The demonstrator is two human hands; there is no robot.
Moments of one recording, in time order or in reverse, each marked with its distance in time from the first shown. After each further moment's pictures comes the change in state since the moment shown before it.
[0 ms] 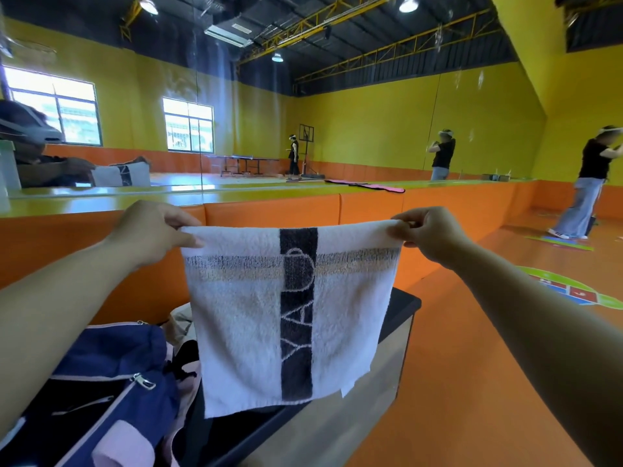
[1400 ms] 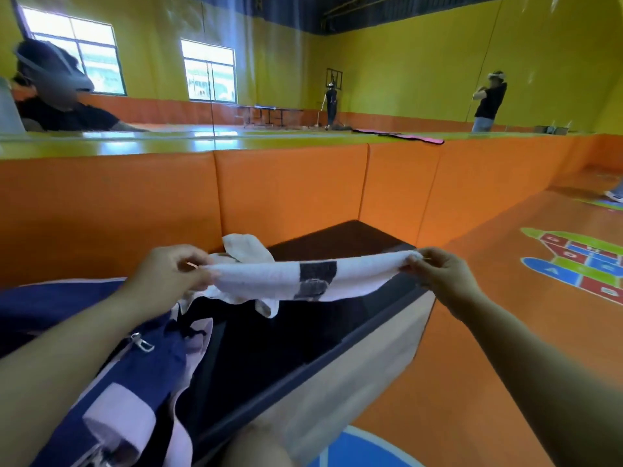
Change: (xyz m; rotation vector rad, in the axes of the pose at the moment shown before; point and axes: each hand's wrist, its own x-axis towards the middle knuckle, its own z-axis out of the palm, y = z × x) left_hand -0.029 -0.102 0.075 -0.043 -0.142 -0.075; right_hand -0.037 0.115 0.079 0.305 -0.134 0.210
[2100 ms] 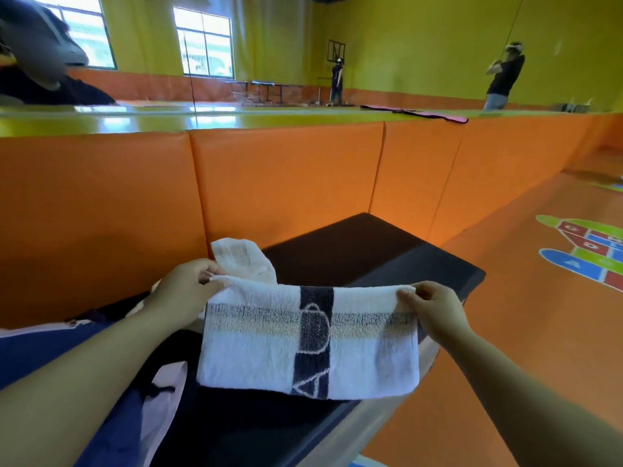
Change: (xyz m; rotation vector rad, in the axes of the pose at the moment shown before) left_hand 0.131 -0.093 0.073 0.117 -0.029 -0.149; right_hand 0.094 0.089 0.068 -0.315 0.092 0.187
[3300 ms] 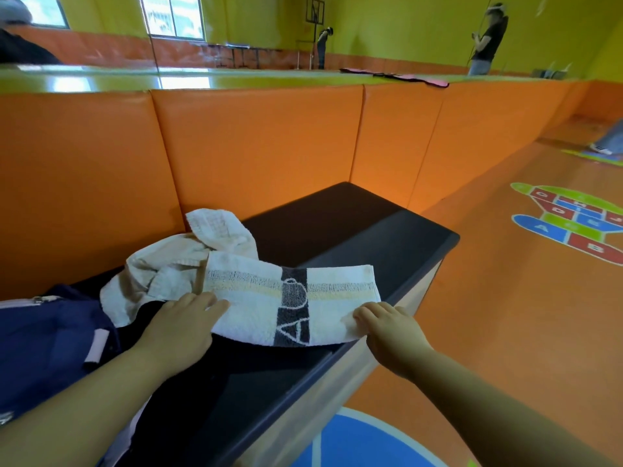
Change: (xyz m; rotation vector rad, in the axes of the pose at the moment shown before) left_hand -0.053 -0.047 0.054 0.865 -0.186 0.517; right_hand -0.070 0.043 0.031 -0.784 -0.300 -0.556
